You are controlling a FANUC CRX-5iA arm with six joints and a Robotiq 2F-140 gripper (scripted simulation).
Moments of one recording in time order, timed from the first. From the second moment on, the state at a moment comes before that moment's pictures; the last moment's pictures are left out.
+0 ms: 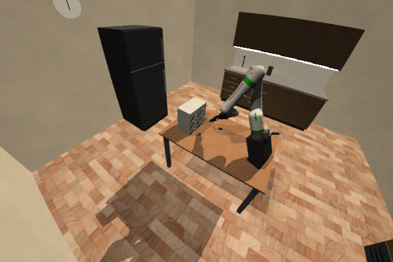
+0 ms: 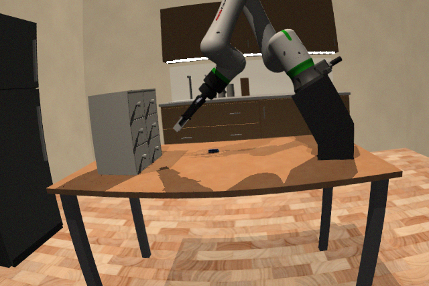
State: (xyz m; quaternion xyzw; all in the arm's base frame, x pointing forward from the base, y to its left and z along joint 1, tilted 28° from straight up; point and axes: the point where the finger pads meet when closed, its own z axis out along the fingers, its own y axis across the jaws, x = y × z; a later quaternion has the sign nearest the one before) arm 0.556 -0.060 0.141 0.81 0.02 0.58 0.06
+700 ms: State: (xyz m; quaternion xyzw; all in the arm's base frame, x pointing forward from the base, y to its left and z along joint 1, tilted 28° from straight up) arm 0.626 -0.065 0.110 0.81 0.02 0.59 0.06
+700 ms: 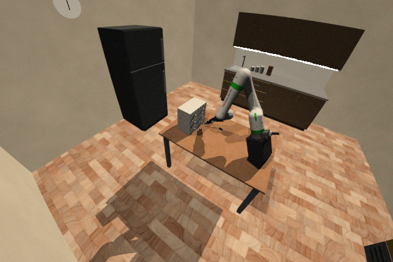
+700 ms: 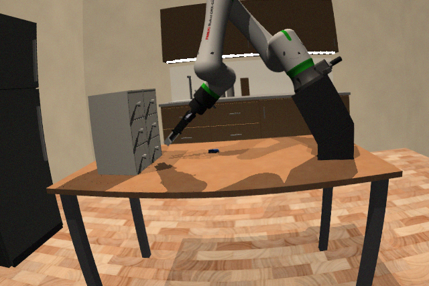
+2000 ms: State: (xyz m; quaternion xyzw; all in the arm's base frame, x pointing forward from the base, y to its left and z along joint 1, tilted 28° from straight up) arm 0.649 -0.068 0.097 0.81 0.02 0.59 0.06
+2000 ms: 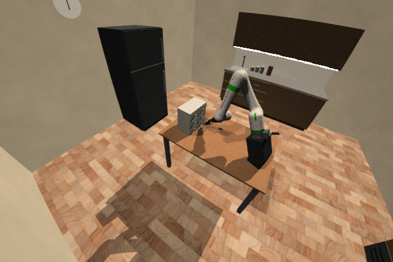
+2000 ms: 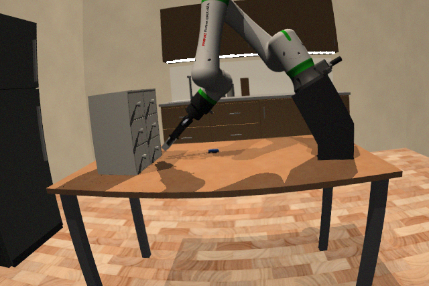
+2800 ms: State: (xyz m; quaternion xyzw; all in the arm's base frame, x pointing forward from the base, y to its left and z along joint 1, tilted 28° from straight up) arm 0.677 -0.066 0.111 0.81 0.02 0.59 0.06
